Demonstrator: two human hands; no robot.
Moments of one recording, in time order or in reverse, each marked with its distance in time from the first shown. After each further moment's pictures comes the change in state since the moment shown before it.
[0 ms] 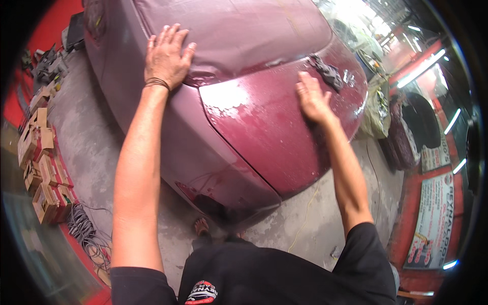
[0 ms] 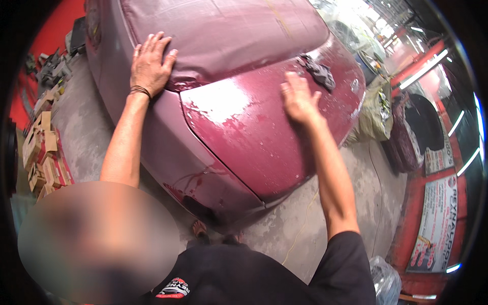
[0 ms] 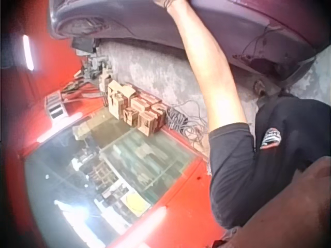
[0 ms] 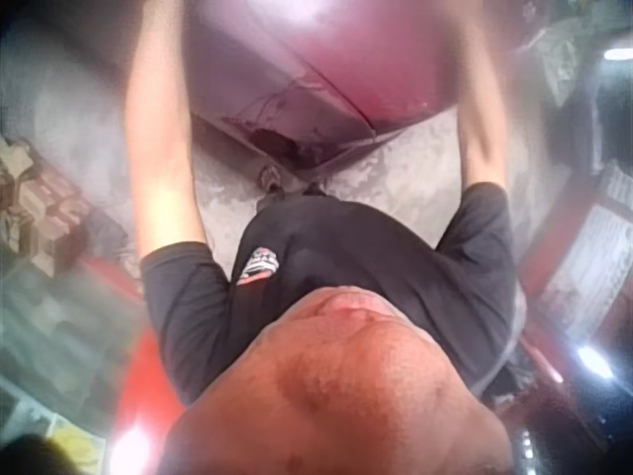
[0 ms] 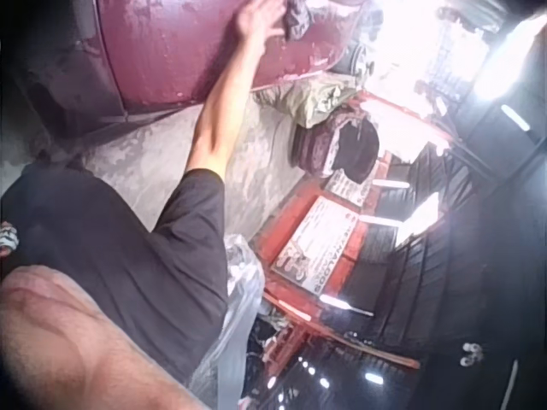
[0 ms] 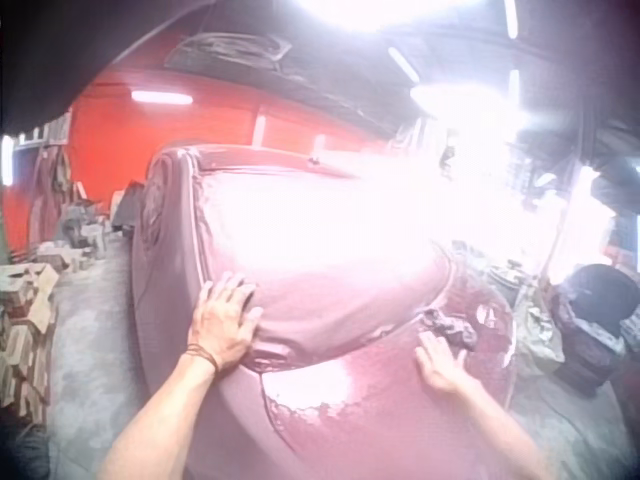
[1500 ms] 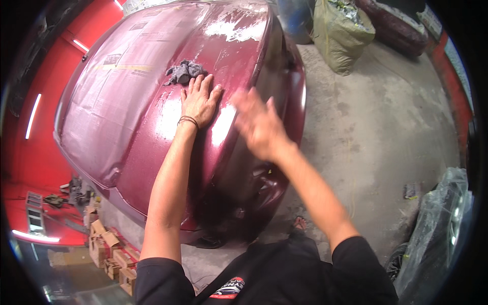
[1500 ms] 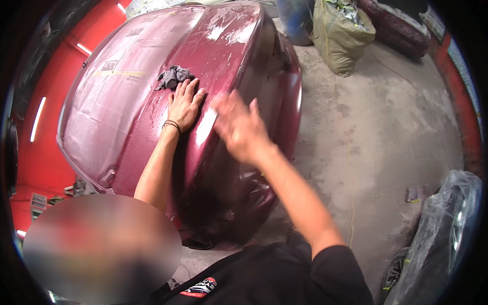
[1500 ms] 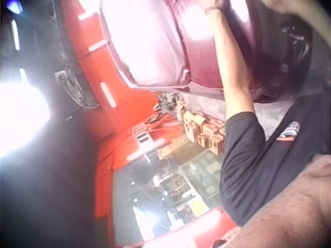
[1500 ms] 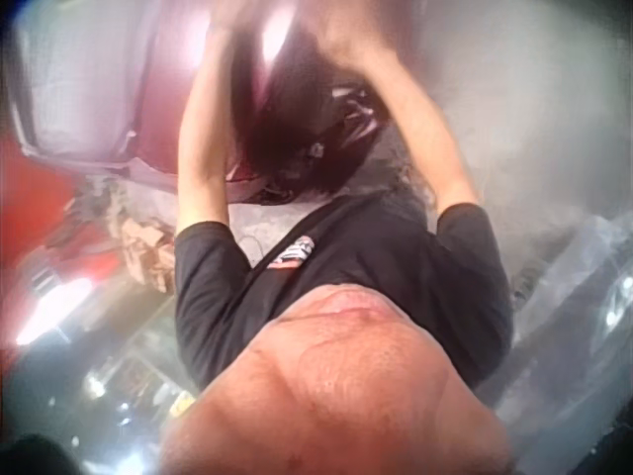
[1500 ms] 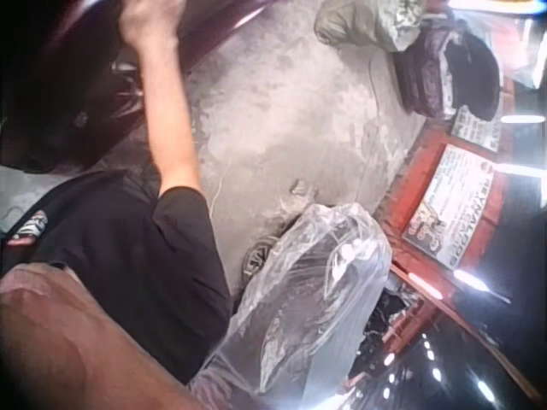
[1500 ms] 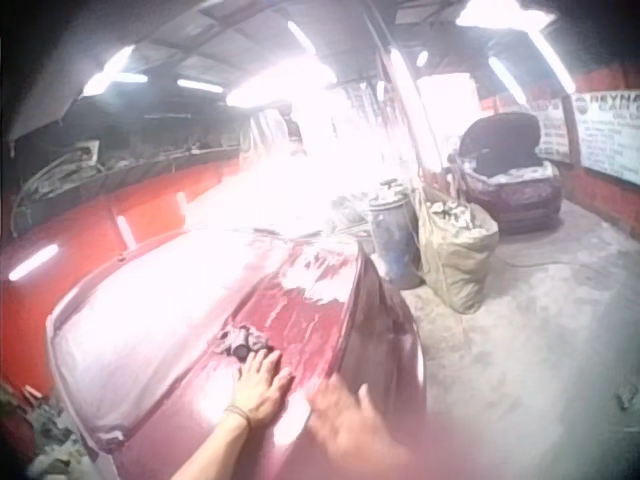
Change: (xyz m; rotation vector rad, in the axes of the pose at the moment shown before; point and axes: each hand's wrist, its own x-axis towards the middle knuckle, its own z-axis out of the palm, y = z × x) left_hand 0.003 0.420 0.085 -0.237 -0.664 0.364; right_hand -0.166 0.159 0.019 0.440 0.444 -0.075
